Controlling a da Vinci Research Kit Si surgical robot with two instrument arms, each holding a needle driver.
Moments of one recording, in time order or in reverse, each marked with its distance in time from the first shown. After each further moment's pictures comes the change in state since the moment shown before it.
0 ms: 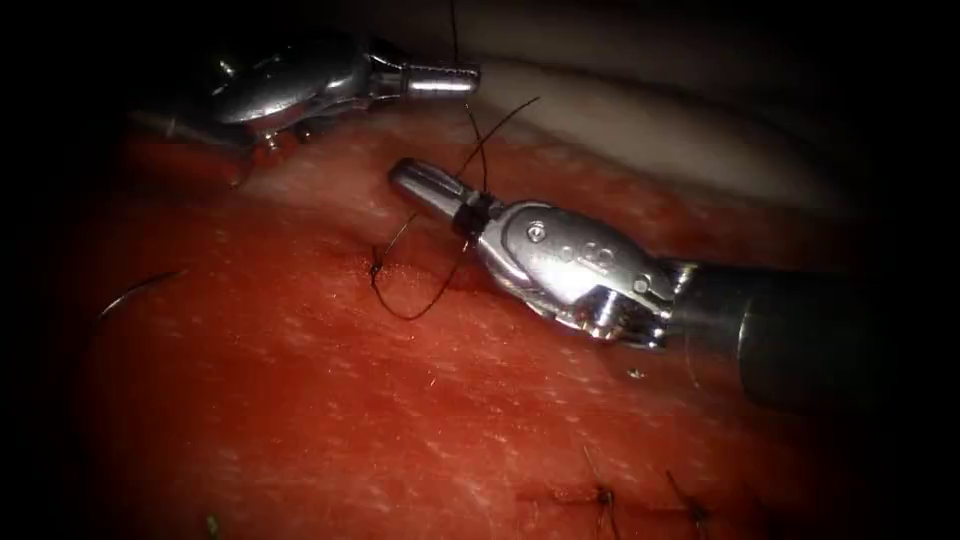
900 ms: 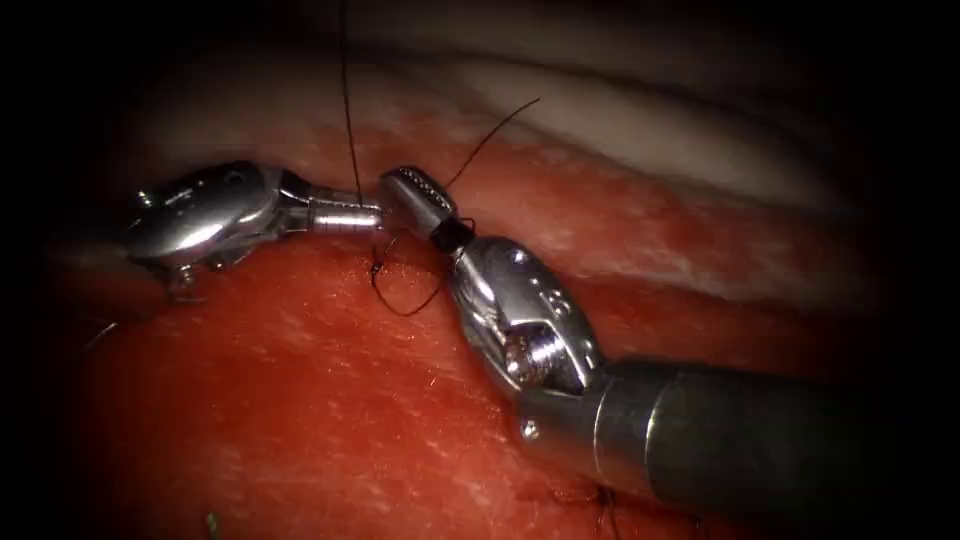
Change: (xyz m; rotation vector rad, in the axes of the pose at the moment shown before) right arm -0.004 -0.001 -0.001 -0.375 0.021 0.682; left arm -0.005 0.008 -0.006 -0.017 -0.018 -0.027
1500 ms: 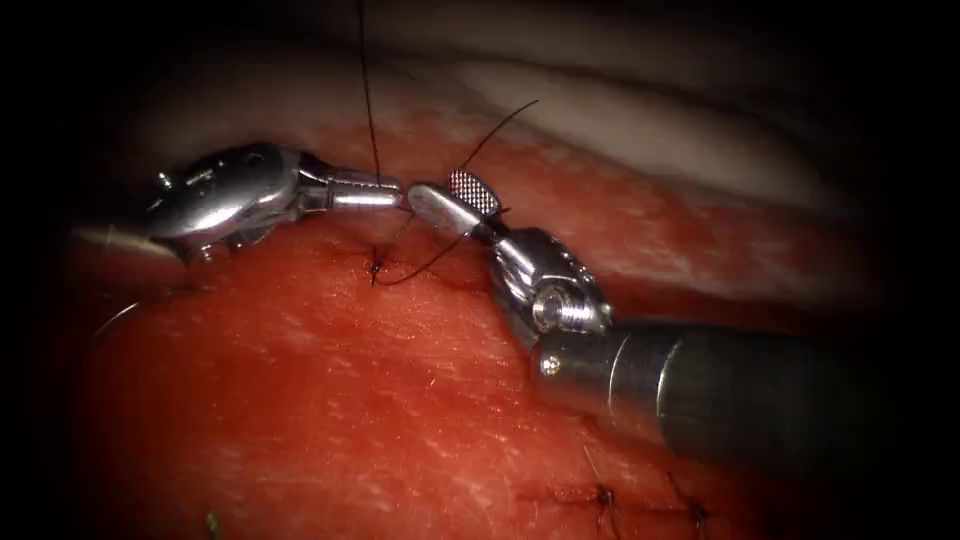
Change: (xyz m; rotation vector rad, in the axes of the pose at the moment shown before) right arm -0.001 0.006 0.001 -0.108 -0.033 0.261; left arm 0.000 -0.003 0.002 0.021 0.005 -0.008
